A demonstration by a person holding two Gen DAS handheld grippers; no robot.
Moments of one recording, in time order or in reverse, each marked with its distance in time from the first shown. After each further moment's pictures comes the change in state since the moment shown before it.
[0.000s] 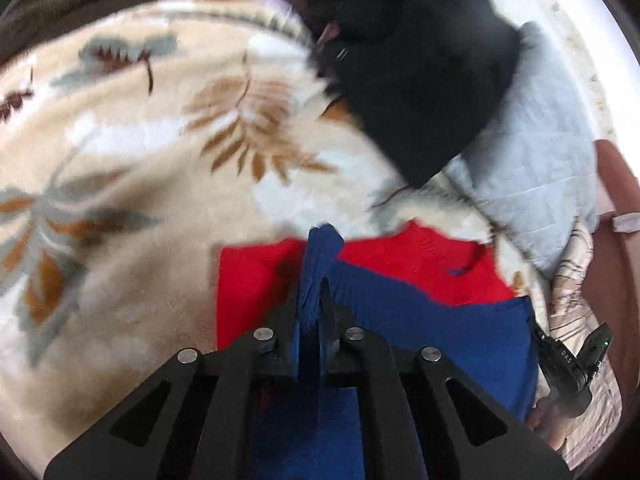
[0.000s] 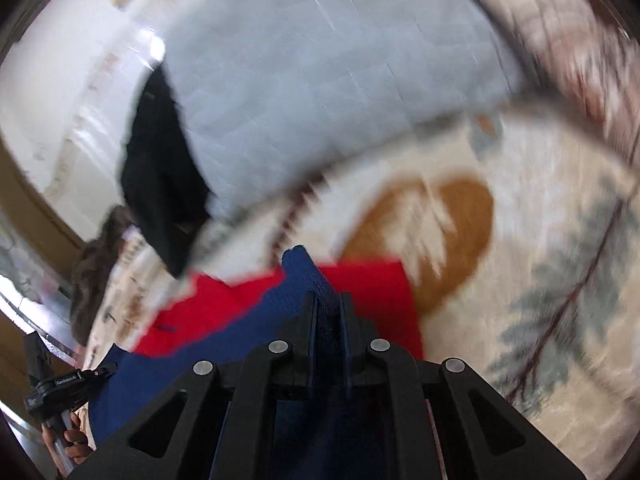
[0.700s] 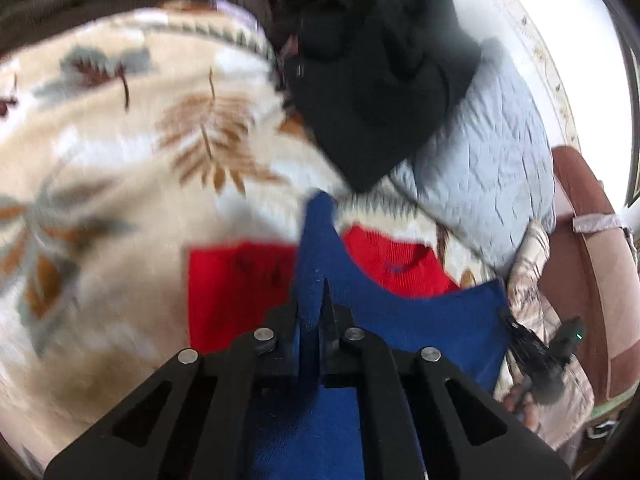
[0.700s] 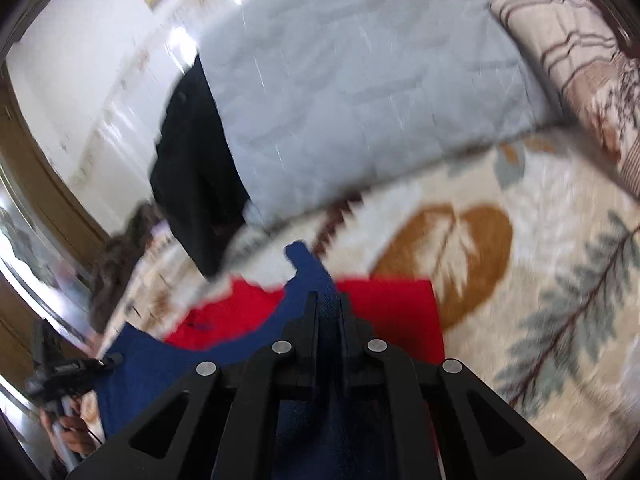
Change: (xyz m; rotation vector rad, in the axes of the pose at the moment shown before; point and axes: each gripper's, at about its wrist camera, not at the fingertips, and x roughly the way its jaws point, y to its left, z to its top) left arm -0.046 -0.014 0.007 0.010 -0.038 -0.138; right arm -0.050 0.028 0.017 -0.086 -0.153 0.120
